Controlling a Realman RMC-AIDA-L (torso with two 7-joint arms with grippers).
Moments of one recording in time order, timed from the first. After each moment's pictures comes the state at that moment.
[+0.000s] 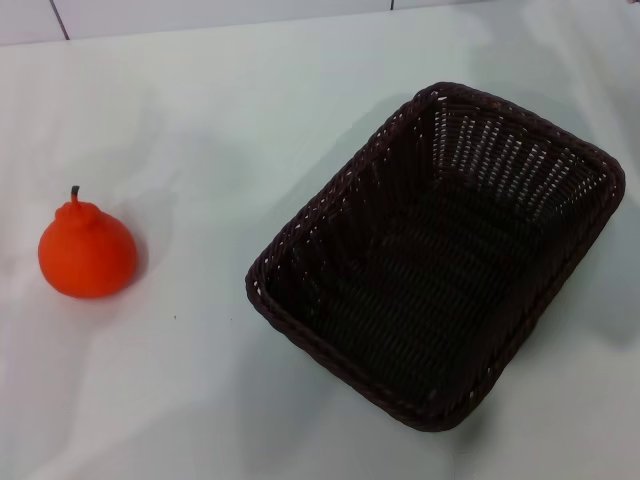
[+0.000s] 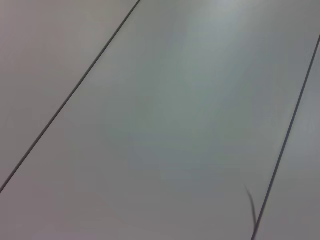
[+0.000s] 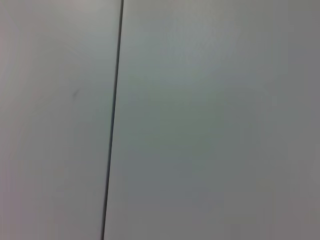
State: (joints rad) left arm -0.24 -2.17 -2.69 -0.06 0.79 -1.71 2.45; right arm 0.66 2.09 -0.28 -0.12 2.14 1.29 0.27
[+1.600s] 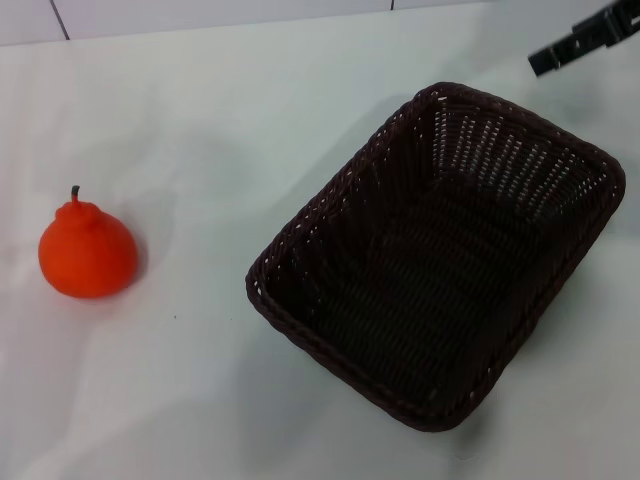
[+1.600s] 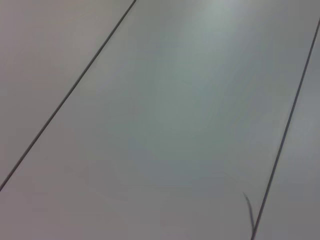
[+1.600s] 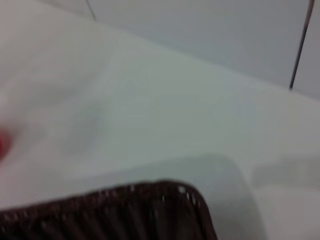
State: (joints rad) left arm -0.24 -2.16 -2.69 -0.08 0.79 -1.71 2.45; right arm 0.82 1.89 -0.69 -1.11 0.52 1.75 2.28
